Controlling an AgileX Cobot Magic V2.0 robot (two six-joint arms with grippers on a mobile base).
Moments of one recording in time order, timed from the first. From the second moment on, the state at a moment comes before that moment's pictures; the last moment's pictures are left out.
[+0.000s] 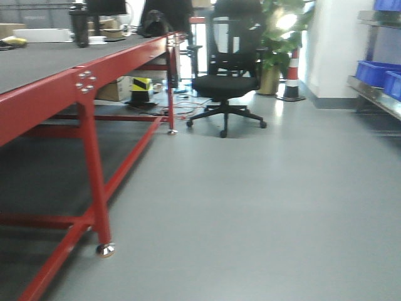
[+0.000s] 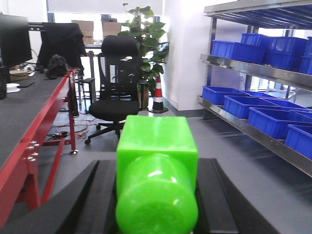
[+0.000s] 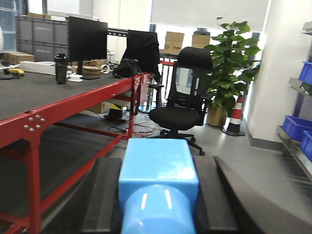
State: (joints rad) left arm -0.29 0.56 -0.69 -0.12 0.16 0.13; right arm 0.16 0.37 -0.56 0.26 0.19 -0.30
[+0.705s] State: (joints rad) left arm -0.29 0.56 -0.69 -0.12 0.16 0.13; right arm 0.16 0.37 -0.56 0.26 0.19 -0.30
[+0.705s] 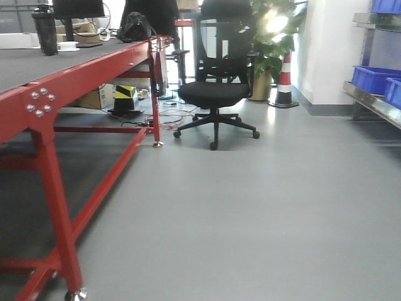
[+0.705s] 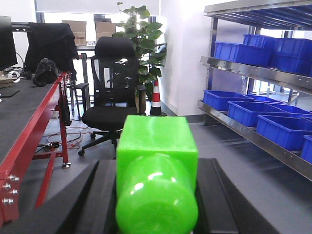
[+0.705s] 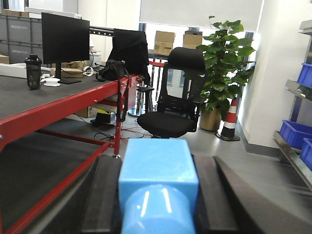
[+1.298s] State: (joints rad) left arm -0.29 0.56 -0.69 -0.12 0.16 0.13; right arm 0.16 0.37 -0.56 0.26 0.19 -0.30
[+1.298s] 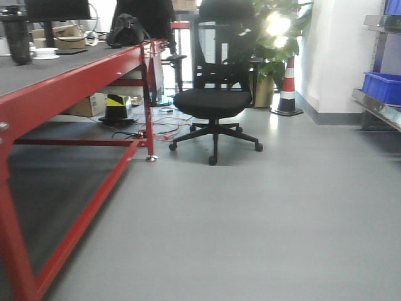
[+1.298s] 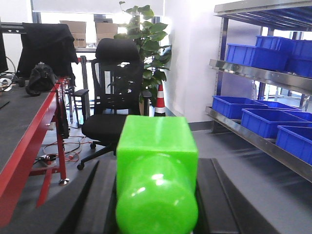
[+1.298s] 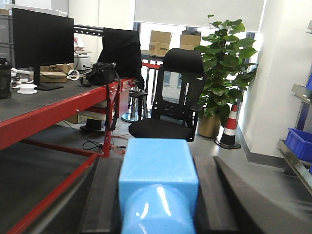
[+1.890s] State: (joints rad) left arm -0.29 0.56 -0.69 -0.12 0.15 0.13; right arm 0.16 0.37 -0.56 0.26 0.19 -0.30
